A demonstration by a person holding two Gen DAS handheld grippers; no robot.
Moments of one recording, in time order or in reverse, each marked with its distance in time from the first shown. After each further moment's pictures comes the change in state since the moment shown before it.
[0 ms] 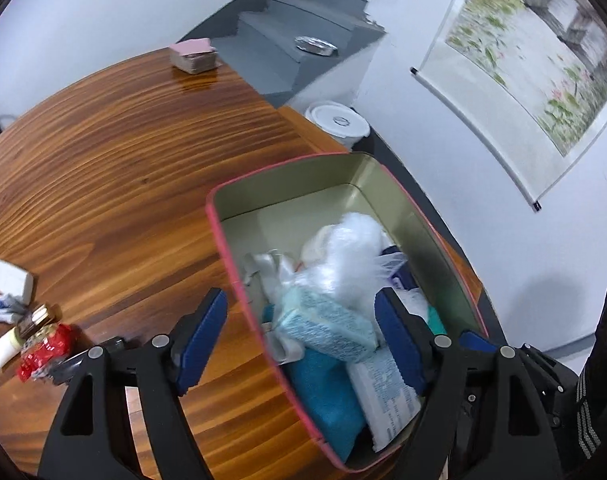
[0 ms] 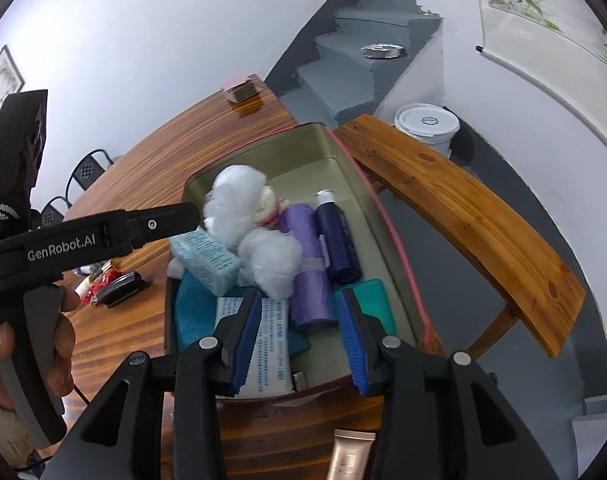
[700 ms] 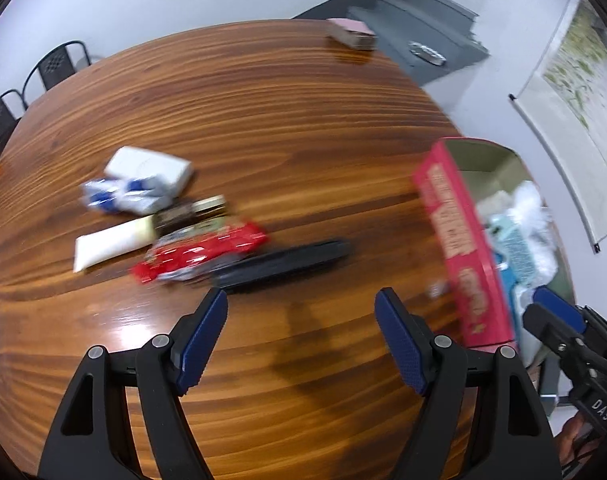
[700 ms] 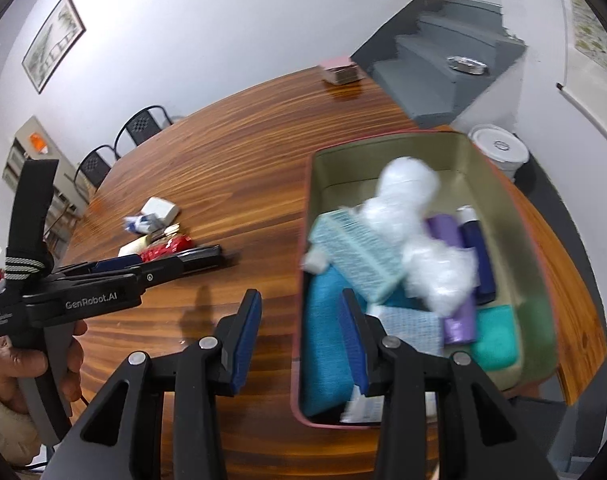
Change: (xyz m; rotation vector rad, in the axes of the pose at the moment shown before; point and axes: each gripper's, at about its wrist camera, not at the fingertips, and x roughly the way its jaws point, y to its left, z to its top) left arm -0.047 0.137 -0.077 -0.217 0.024 0.242; right arm 0.024 0.097 -0.007 -0.199 0.054 0.147
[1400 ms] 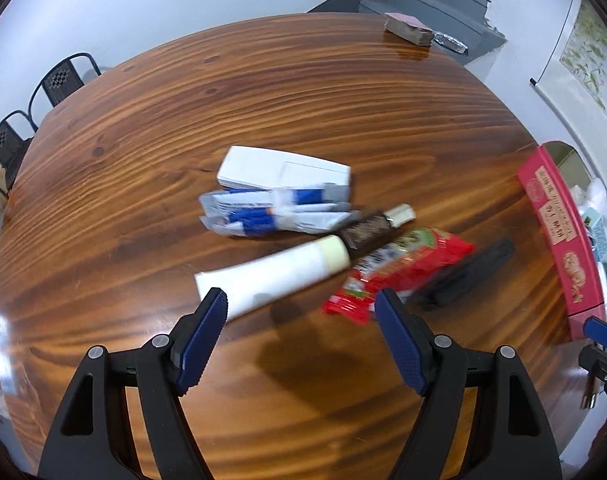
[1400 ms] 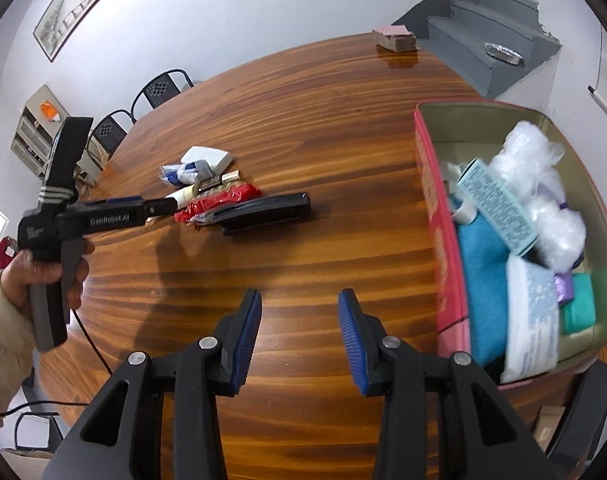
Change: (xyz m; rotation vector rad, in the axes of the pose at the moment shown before) left arm 0.028 0.130 0.023 0.100 0.016 0.051; right arm 0.036 0.082 -0.026 -0.037 0.105 0.016
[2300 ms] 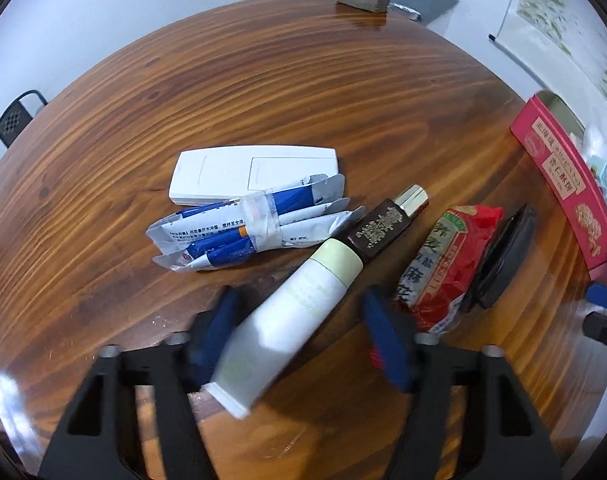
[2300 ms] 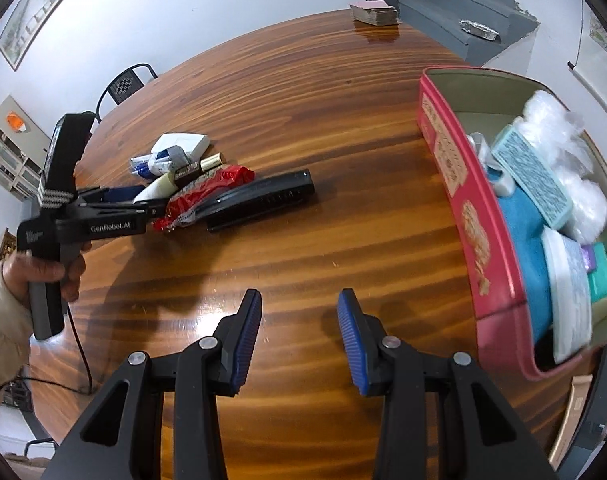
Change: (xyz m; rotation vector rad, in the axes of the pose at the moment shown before) left arm 0.040 -0.005 0.005 0.179 0.024 -0.079; right arm 0.038 0.021 0.007 0.091 0.052 -0.082
